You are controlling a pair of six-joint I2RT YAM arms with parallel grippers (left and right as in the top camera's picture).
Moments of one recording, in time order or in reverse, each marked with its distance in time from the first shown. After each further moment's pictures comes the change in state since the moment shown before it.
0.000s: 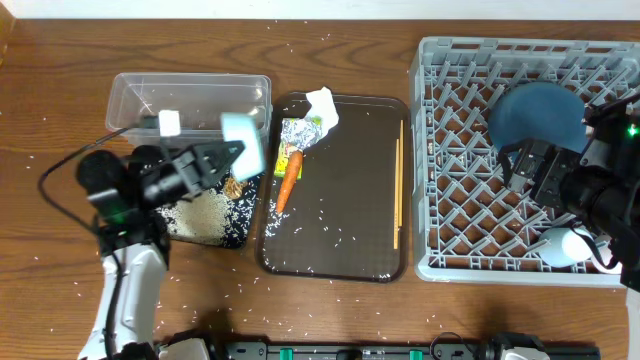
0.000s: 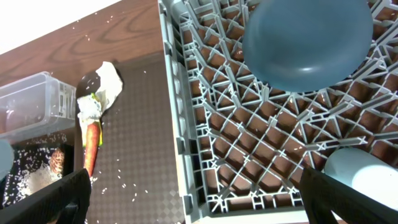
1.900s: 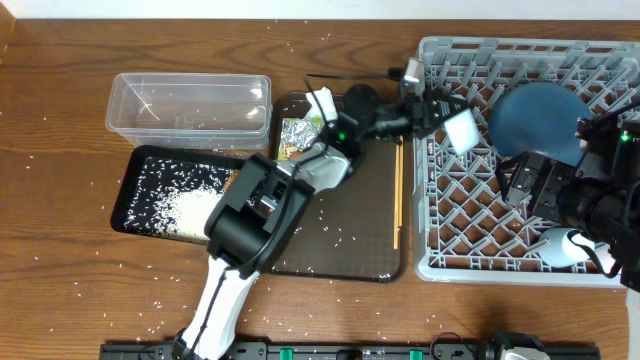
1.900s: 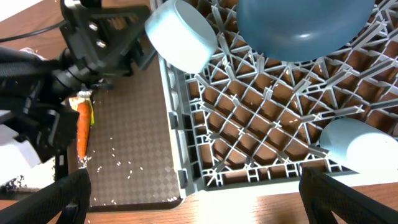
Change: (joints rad) left arm -0.846 1.025 0.842 0.288 -0.462 -0.451; right arm 0.000 0.000 0.000 -0.101 0.000 -0.004
